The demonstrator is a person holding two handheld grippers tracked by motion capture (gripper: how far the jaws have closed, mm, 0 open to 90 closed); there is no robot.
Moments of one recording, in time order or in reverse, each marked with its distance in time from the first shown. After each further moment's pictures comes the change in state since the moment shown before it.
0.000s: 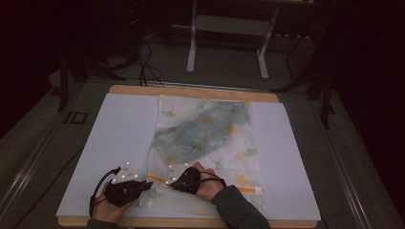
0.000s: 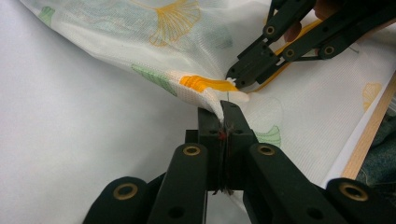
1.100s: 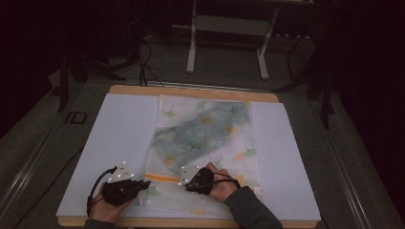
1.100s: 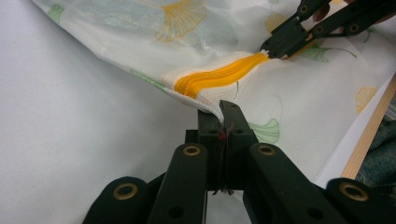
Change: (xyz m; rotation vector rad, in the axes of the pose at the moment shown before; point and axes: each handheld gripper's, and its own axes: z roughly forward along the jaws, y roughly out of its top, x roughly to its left) left arm 0.006 -0.003 -0.004 -0.016 -0.006 -0.025; right arm -0.001 -0.025 -0.027 0.078 -0.066 -0.017
